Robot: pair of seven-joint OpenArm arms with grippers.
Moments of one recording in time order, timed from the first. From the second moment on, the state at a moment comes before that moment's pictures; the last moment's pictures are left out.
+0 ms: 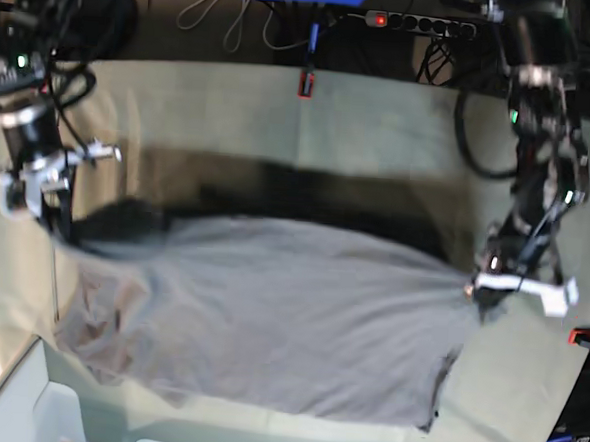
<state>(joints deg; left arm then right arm) 1.2 -9.4 -17.2 90.4 -42.8 0.6 31.6 -19.7 2.4 29.2 111.3 -1.3 34.4 -11.4</state>
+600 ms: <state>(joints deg) 17.2 -9.5 -25.6 92.7 -47.8 0.5 30.8 -35.2 -6.8 40.4 110.2 -1.5 39.1 -1.8</state>
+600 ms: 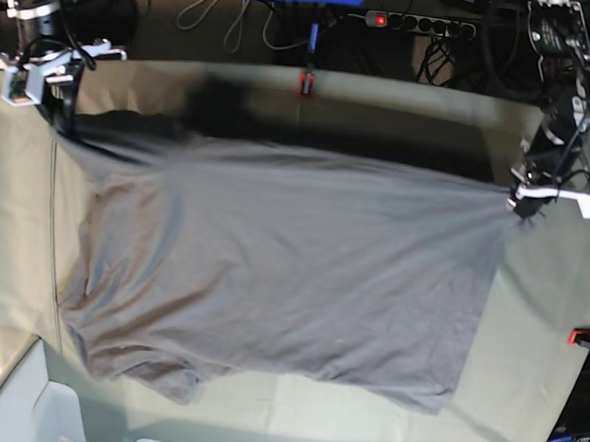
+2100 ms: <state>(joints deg) 16.3 -6.5 -31.5 90.5 -47.1 0.5 30.8 -34.5 -7.4 35.8 100.3 -1.5 39.0 -1.6</state>
